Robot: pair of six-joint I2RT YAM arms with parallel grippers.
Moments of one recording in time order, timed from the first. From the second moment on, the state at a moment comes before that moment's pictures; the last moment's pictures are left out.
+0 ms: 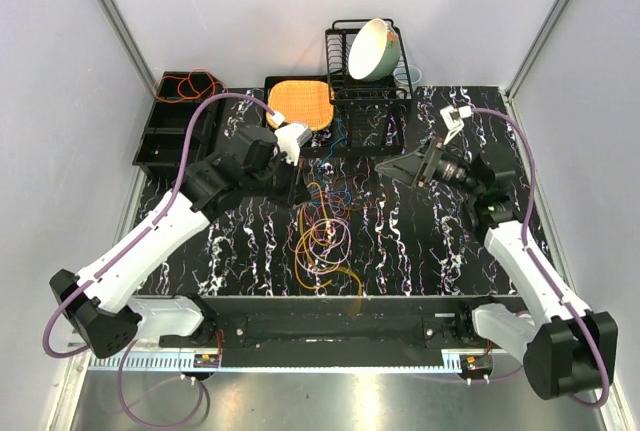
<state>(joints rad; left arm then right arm) -0.71 1.23 1.33 -0.80 0.22 -0.31 0.17 1.03 0.73 0.40 -0.90 0.84</state>
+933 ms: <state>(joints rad) -0.71 1.22 1.19 -0.57 0.44 -0.30 0.49 1.38 0.79 0.43 -1.02 0.86</state>
